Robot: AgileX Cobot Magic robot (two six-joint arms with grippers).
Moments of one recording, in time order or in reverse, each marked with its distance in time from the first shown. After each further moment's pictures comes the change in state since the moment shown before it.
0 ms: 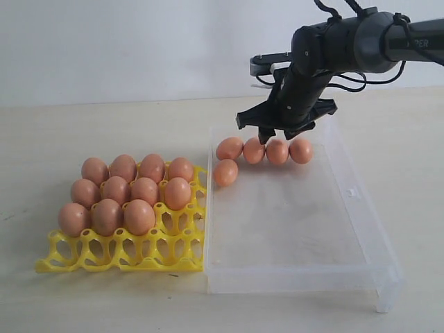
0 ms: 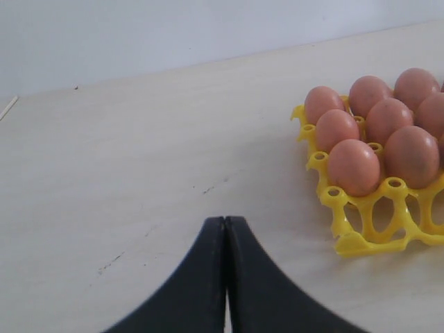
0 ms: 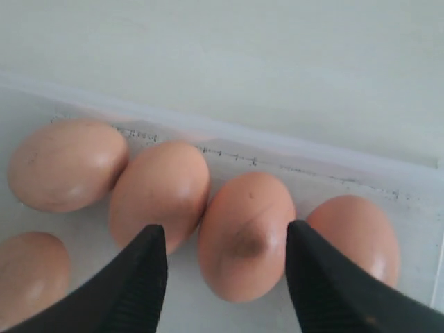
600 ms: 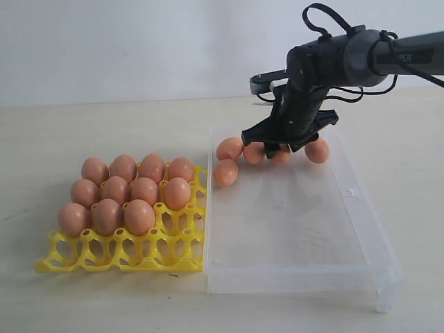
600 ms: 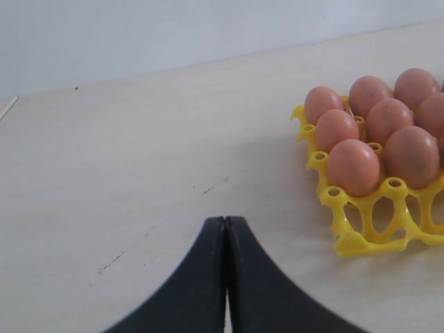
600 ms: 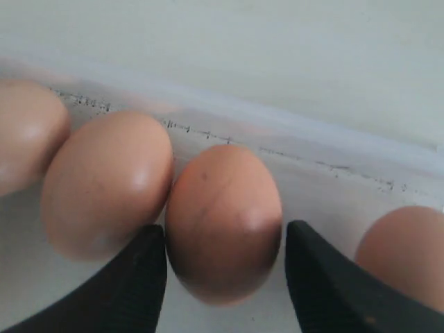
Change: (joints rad) left arm 0.000 0.000 0.000 0.000 0.000 0.000; right arm -0.002 0.053 -0.002 -0.075 0.007 0.004
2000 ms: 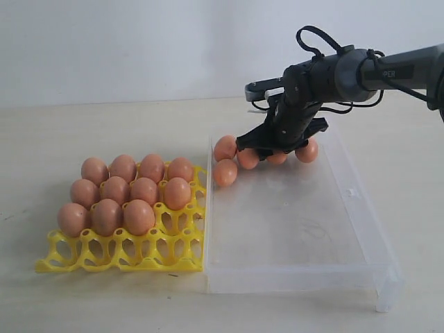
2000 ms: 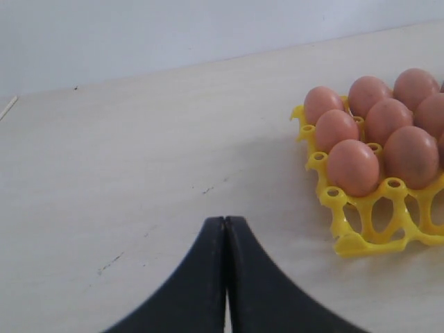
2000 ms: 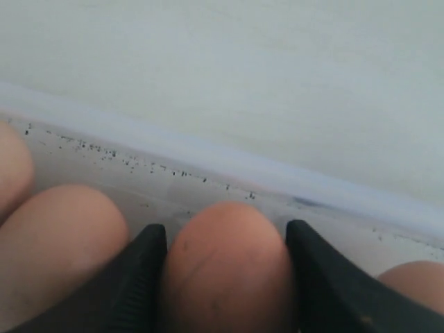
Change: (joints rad) left arm 0.000 0.000 0.000 0.000 0.000 0.000; right arm -0.002 0.067 0.000 0.026 -0.139 -0.030
